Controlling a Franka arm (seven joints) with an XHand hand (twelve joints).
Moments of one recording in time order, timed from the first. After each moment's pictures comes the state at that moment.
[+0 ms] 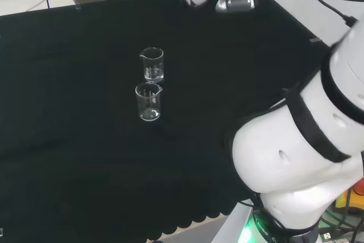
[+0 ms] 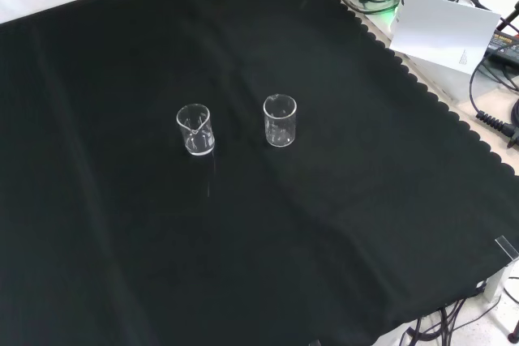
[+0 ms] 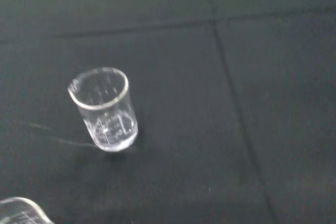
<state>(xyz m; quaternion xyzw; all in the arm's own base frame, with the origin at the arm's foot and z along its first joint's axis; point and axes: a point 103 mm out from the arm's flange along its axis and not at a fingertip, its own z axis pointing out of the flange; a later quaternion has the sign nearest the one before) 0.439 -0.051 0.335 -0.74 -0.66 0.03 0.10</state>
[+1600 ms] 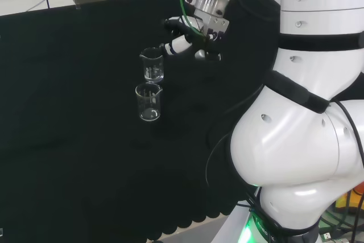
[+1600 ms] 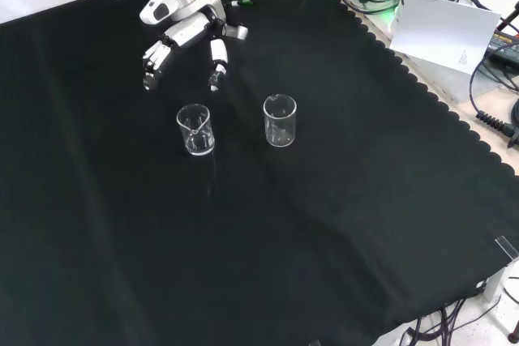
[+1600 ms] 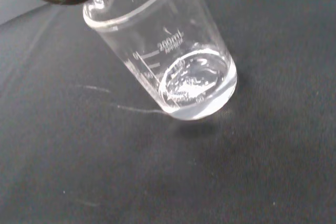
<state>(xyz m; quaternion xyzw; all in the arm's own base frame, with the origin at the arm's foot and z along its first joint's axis) 0.549 -0.031 0.130 -0.63 -0.73 -0.10 0.24</state>
